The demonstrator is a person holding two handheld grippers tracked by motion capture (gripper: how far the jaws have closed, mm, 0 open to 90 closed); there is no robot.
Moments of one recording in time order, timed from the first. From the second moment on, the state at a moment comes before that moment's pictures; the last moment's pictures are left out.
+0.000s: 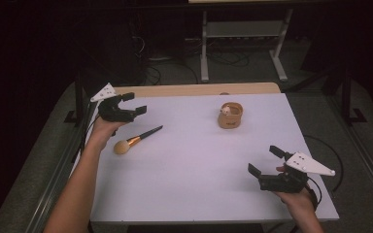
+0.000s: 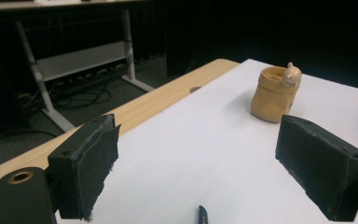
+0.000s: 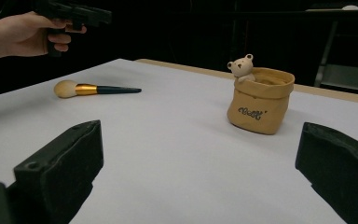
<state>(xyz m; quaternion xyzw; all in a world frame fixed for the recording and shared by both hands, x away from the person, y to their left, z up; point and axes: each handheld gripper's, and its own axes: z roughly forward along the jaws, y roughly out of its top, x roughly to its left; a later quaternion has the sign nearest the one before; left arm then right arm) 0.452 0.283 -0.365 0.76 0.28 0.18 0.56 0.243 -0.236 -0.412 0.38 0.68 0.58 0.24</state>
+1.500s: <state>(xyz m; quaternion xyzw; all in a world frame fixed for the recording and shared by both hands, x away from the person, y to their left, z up) 0.463 0.261 -0.365 0.86 0.28 0.13 0.40 0.243 -0.235 -0.412 0.38 0.68 0.58 0.24</state>
